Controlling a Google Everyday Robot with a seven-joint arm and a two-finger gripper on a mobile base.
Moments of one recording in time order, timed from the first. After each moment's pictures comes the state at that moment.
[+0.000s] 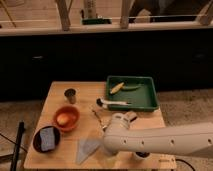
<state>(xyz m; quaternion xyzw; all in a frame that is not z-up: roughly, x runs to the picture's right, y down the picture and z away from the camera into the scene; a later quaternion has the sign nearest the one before) -0.001 0.311 0.695 -0.31 -0.14 -0.14 0.93</state>
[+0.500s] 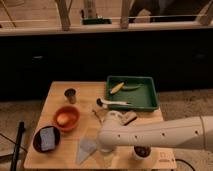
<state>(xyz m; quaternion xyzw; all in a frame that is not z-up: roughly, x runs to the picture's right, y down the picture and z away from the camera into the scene) -0.027 0.319 0.708 -0.33 -0.17 -0.18 0.91</state>
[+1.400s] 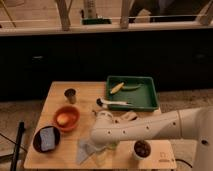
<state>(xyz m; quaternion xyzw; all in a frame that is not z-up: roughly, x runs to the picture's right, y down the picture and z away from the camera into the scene) -0.062 0.335 0.745 -0.34 -0.20 -0.22 0.89</state>
